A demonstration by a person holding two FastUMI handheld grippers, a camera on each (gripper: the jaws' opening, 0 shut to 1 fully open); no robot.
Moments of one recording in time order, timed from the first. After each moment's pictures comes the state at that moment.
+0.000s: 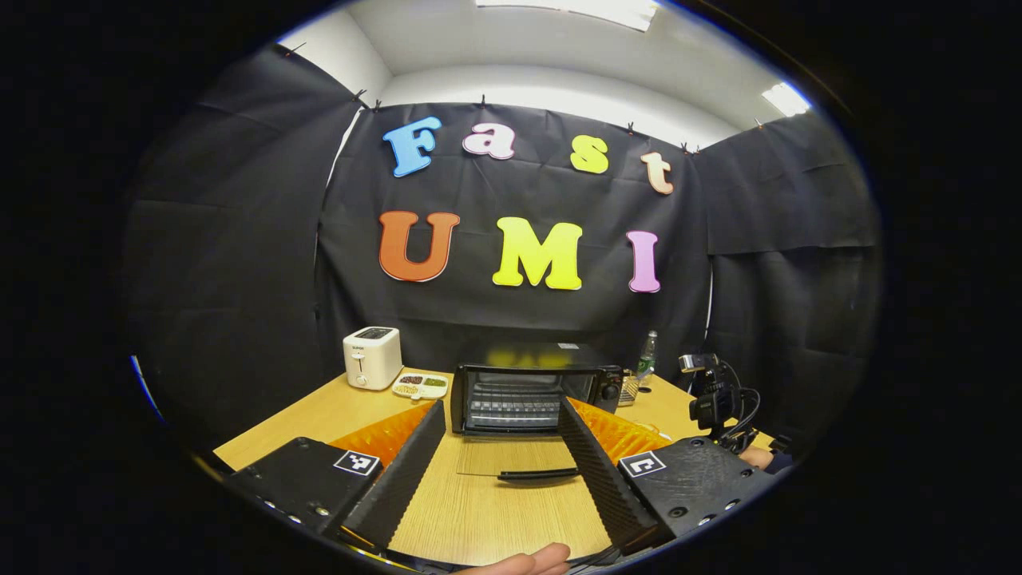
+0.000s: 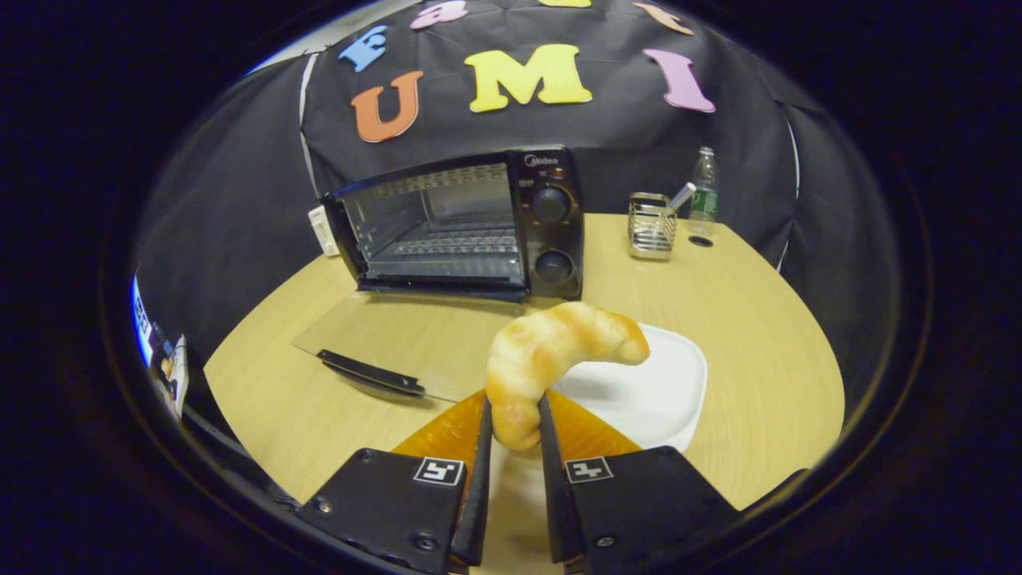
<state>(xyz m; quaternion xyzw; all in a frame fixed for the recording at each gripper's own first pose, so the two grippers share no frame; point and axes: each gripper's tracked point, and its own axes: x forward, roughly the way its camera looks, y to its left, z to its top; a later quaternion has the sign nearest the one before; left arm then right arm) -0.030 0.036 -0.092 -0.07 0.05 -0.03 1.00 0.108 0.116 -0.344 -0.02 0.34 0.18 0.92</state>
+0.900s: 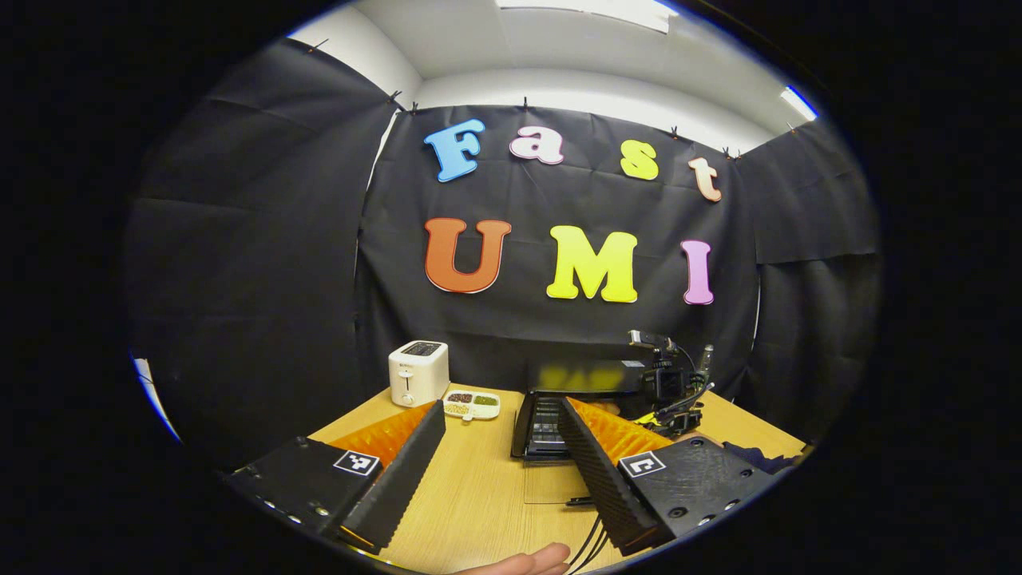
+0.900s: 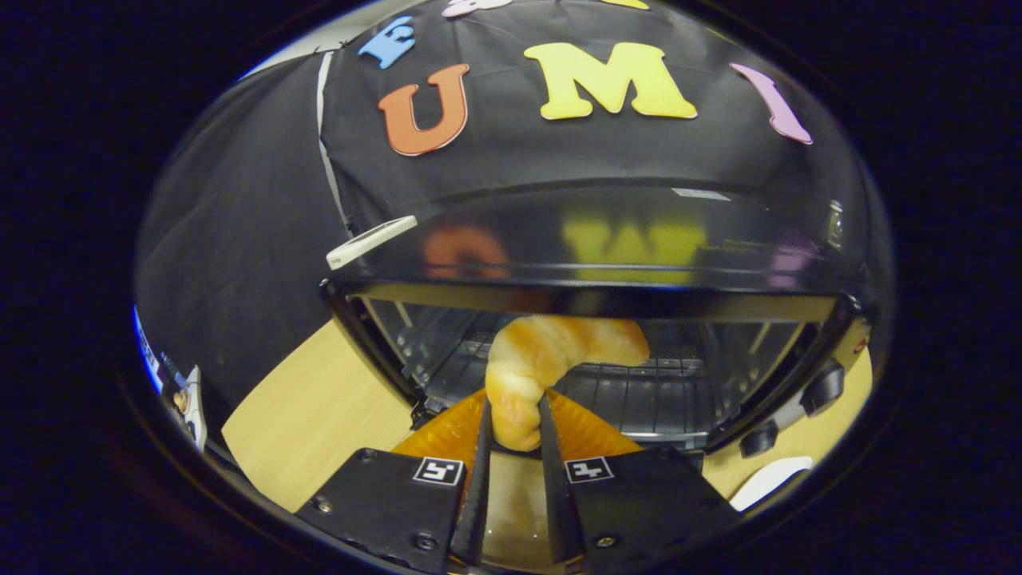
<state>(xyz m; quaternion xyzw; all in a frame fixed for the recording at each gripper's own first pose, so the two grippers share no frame) 0.015 0.120 -0.101 -0.07 0.04 0.04 1.00 0.289 0.308 -0.333 0.00 0.32 0.22 0.92</state>
